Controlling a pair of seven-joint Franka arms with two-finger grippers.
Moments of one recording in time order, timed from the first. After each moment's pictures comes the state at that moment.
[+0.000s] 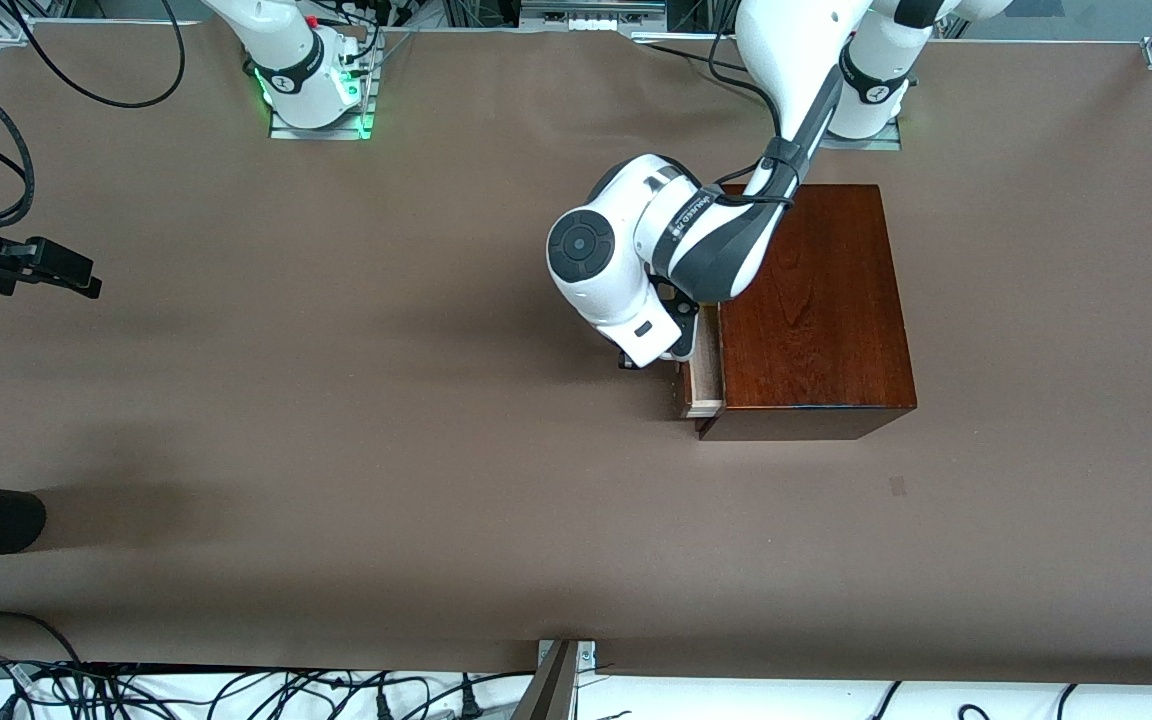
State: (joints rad) left arm -0.74 0.76 0.06 -1.19 0.07 1.72 -2.16; right arm 0.02 0.14 -0.08 -1.50 0.00 1.60 -0.03
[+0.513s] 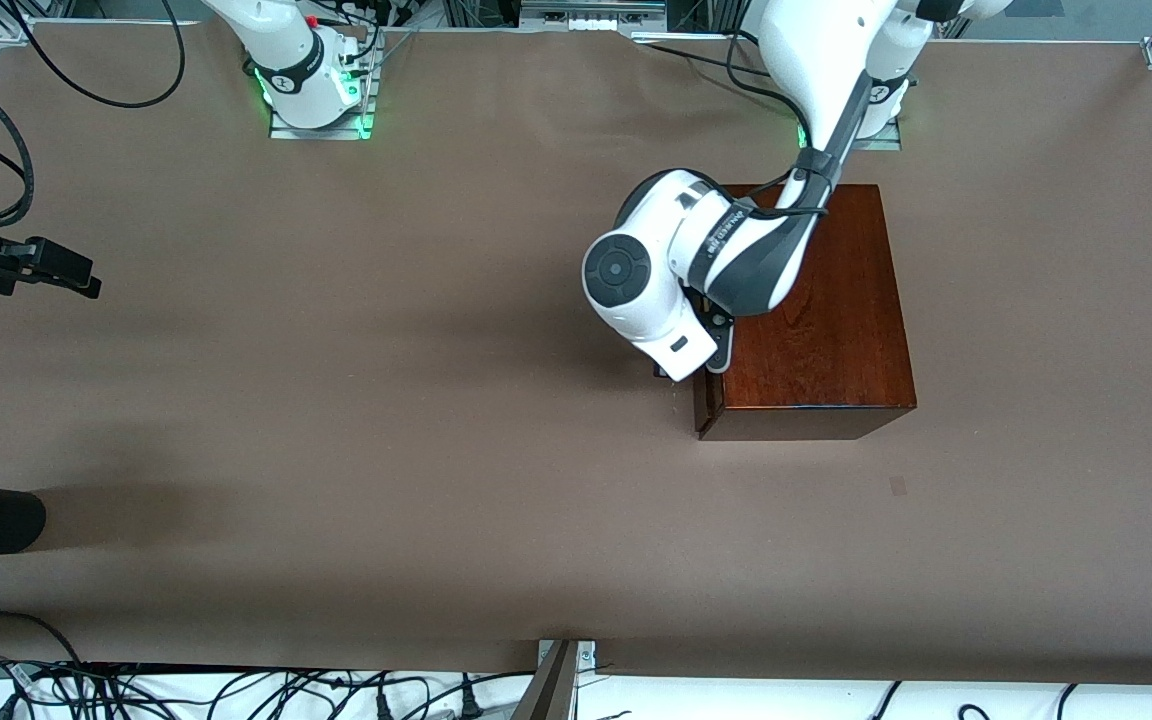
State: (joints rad) left arm -0.68 0.72 0.06 -1.27 0.09 1.70 -2.10; right arm 0.02 0.14 -0.08 -1.50 0.00 1.60 -0.03
